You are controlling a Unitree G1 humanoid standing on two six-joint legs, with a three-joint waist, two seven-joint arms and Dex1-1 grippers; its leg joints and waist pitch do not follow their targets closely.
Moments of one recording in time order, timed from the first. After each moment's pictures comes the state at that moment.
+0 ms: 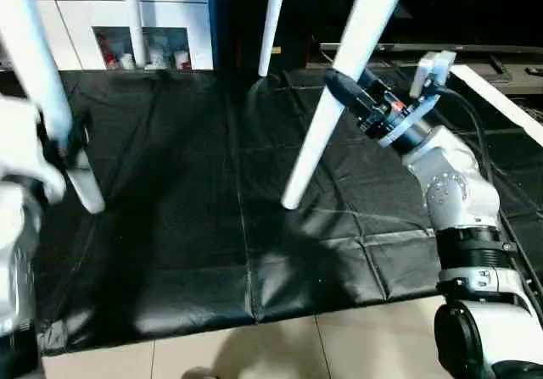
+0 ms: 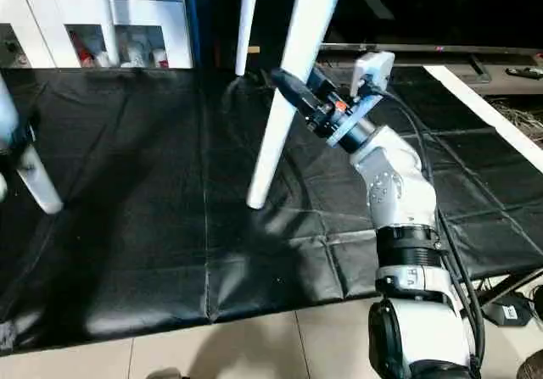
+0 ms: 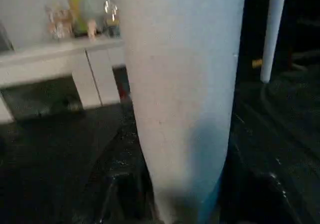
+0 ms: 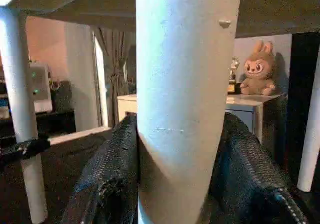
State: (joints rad) left arm -0.20 0.45 0.41 -0.20 -0.14 0.44 -0.34; right arm -0.74 -0.19 -0.18 0.41 0.48 0.19 0.89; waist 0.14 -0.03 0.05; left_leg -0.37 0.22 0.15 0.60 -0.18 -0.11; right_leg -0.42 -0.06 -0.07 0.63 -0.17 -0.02
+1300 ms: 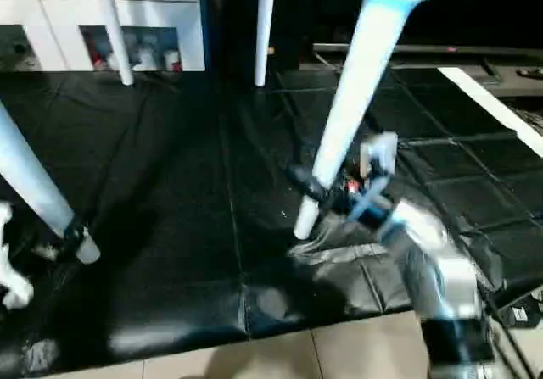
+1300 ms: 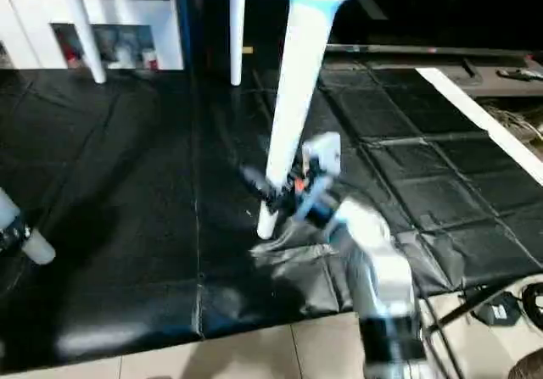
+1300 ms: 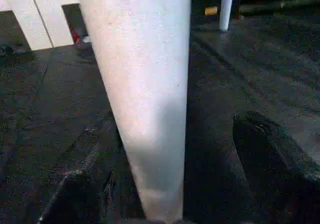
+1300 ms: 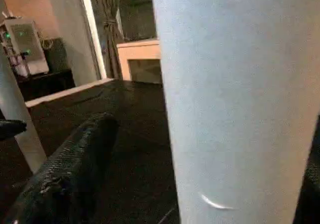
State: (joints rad) left arm 0.28 0.40 0.58 -0.56 -0.36 0.51 -0.51; right arm -0.29 -0.09 0.01 0.00 0.39 0.26 0.72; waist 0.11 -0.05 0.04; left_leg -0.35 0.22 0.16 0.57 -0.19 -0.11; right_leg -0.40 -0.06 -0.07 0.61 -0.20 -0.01
